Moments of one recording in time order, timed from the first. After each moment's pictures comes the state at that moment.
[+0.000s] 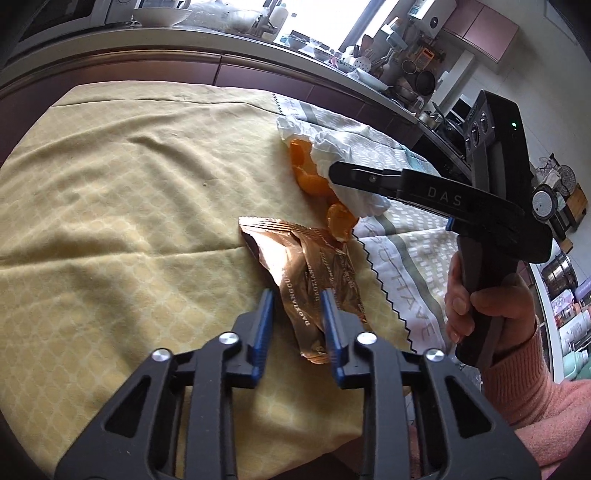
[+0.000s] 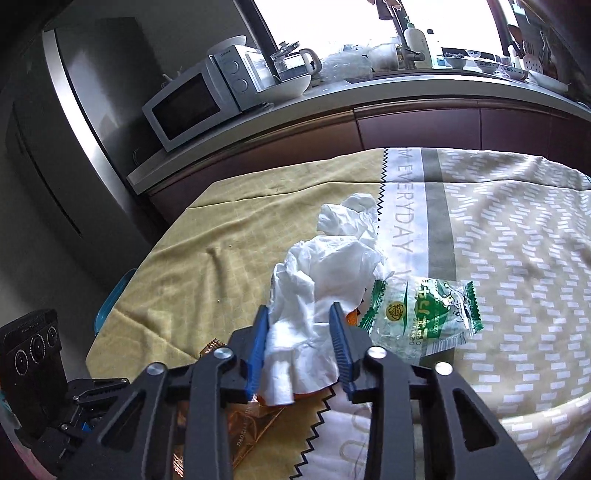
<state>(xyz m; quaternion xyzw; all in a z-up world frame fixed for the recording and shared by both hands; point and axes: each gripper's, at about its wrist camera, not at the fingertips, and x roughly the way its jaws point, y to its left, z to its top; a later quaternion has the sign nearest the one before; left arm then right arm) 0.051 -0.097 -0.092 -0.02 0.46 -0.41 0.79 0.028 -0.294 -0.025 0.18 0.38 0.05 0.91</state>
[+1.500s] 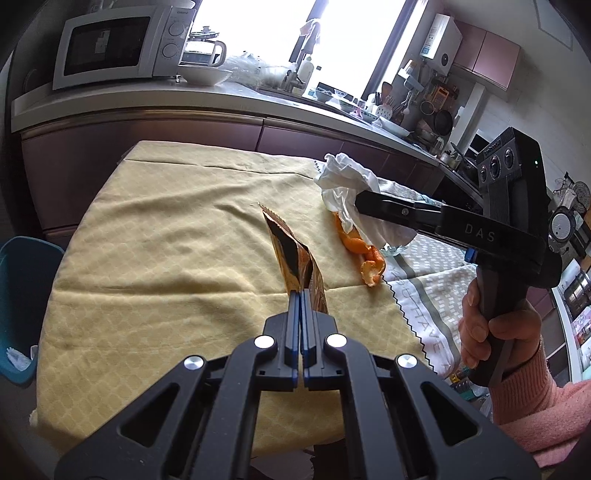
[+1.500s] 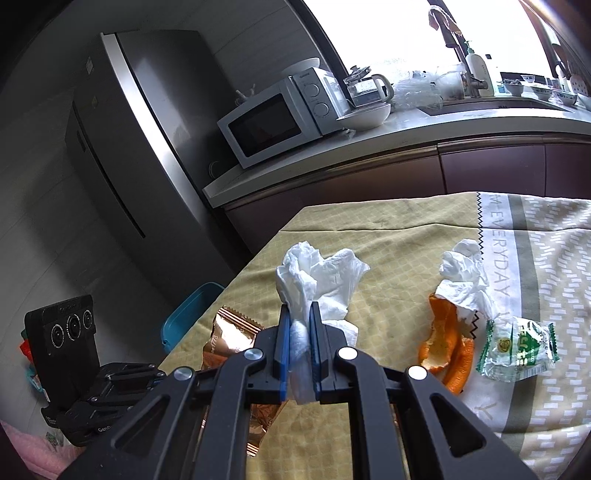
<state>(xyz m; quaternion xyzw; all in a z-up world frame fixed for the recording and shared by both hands) 0.043 -0.019 -0.036 -0.03 0.37 -0.37 0.85 0.028 -0.233 0.023 0.18 0.31 0.17 0.92</state>
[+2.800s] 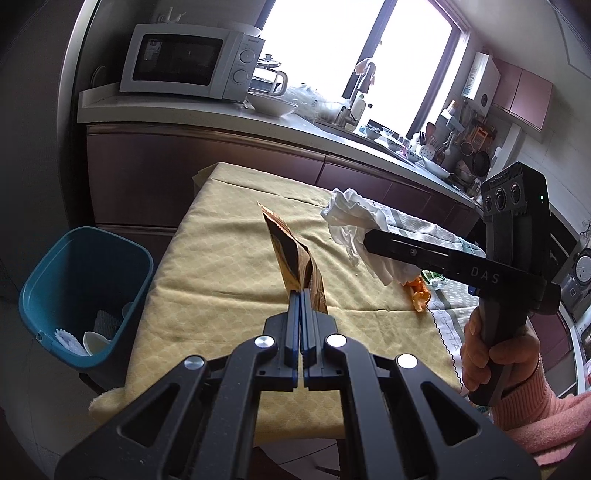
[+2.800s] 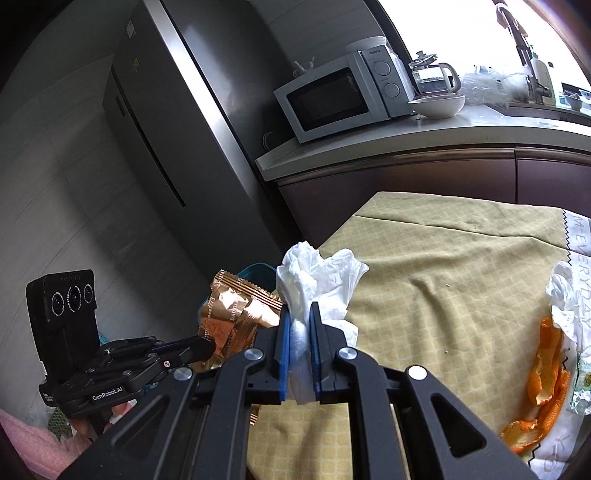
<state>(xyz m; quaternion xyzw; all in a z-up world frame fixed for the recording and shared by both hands) 0.043 0.073 -0.011 -0.07 0.34 -0.28 0.89 0.060 -0.151 0.029 0.14 0.33 0.26 0.90</state>
